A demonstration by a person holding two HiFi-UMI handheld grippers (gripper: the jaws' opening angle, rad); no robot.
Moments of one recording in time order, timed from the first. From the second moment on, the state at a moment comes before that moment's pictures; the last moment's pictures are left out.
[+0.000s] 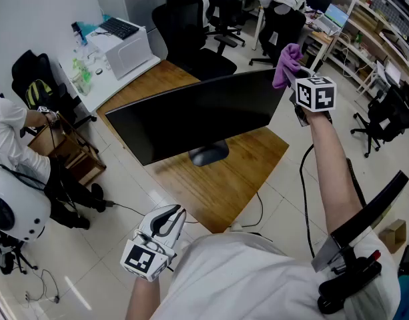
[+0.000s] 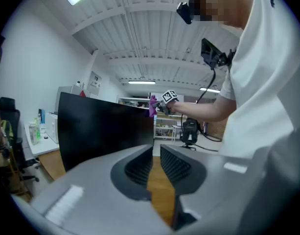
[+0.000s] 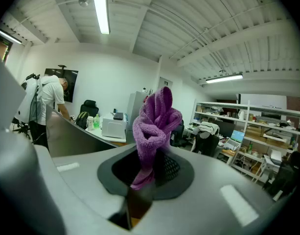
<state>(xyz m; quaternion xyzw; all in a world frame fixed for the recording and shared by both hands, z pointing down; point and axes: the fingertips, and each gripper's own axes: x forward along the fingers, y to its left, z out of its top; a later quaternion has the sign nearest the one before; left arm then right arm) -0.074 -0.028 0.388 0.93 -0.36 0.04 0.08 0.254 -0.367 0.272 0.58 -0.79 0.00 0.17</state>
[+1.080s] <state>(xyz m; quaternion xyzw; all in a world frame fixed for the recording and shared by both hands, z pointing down) -0.134 0.013 0.391 0.92 -0.38 0.04 0.08 0.133 -0.338 0.265 0.53 -0.83 -0.02 0.17</state>
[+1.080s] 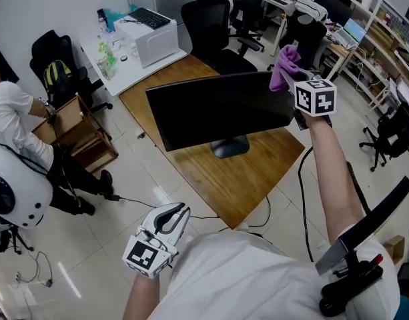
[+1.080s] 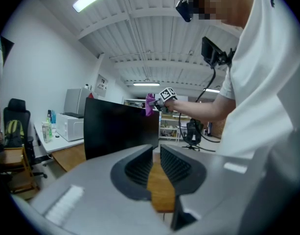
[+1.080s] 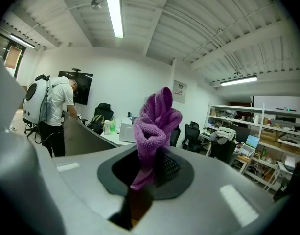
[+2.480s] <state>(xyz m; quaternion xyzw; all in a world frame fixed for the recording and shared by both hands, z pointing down) -0.200 0.037 0.400 0.90 -0.42 0.03 0.07 -0.072 -0.296 0.263 0.40 -0.90 -0.05 0.18</state>
